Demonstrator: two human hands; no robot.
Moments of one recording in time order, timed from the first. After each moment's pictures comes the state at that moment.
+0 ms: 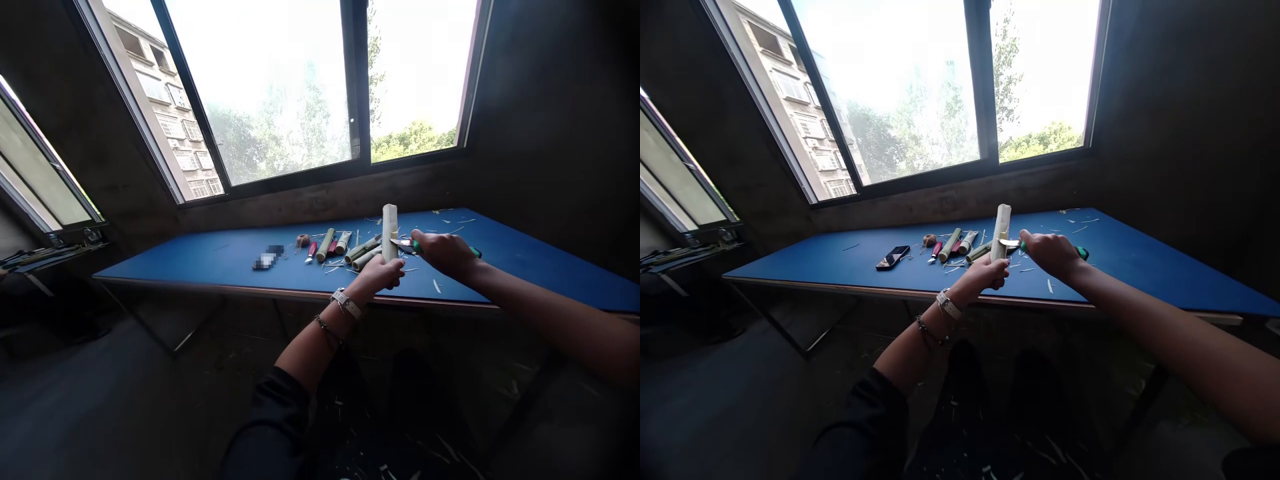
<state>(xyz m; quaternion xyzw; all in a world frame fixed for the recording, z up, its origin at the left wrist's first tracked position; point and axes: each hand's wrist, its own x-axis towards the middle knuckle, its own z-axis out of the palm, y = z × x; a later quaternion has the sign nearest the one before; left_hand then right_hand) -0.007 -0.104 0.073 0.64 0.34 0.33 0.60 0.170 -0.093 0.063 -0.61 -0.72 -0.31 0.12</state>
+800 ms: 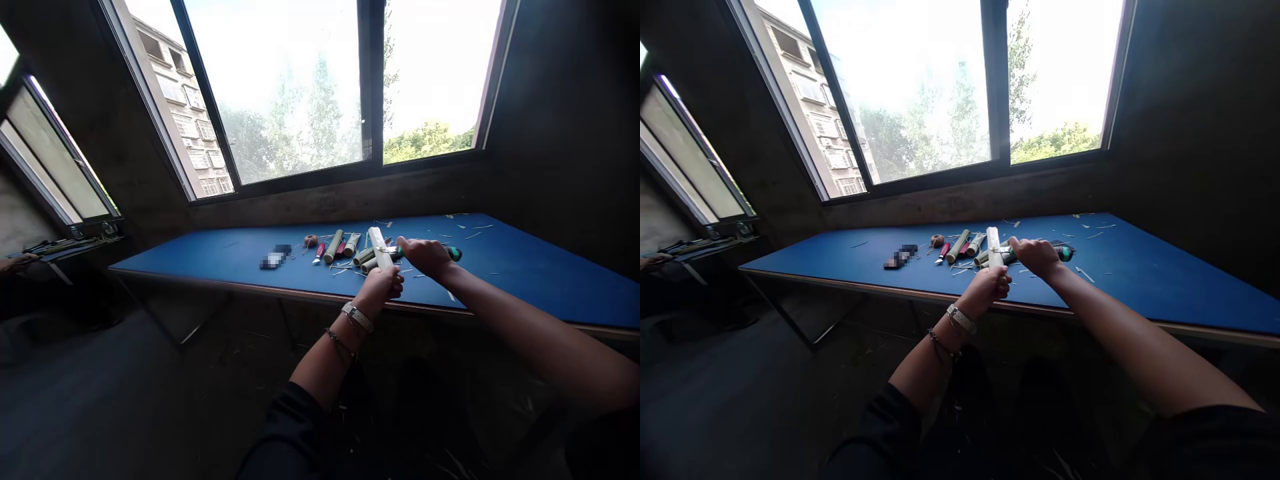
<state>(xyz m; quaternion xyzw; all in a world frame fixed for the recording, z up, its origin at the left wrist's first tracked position) -0.011 -0.095 0.049 0.47 0.32 0.40 0.72 0.139 -0.047 0.050 -0.59 -0.72 -0.34 0.11</state>
